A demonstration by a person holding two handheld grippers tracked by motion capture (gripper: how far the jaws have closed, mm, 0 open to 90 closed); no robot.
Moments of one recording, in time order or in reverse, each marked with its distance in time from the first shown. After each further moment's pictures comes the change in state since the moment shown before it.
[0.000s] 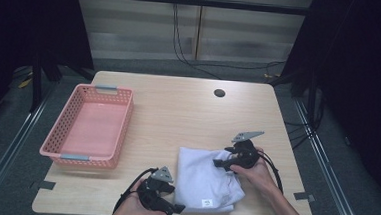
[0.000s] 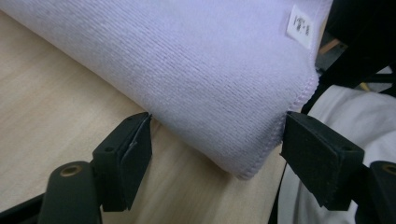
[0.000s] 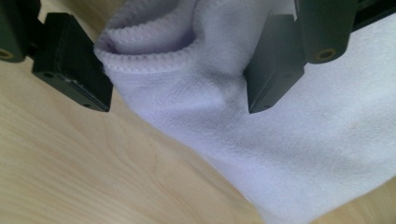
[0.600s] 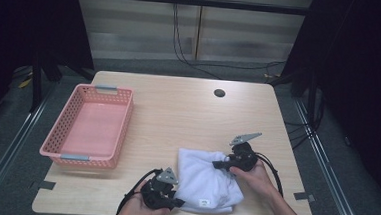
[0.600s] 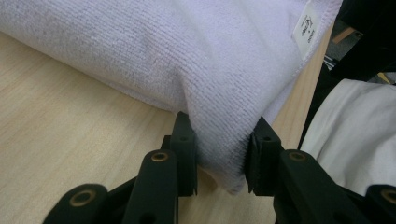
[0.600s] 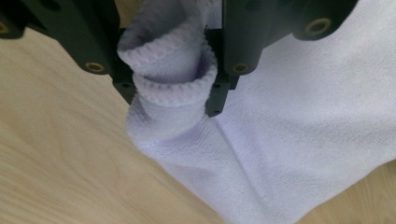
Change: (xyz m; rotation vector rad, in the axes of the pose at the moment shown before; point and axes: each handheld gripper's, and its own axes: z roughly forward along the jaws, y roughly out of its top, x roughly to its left) left arm -0.003 0.005 0.002 0.013 0.039 0.016; right arm 0.007 -0.002 0.000 0.039 0.097 0.015
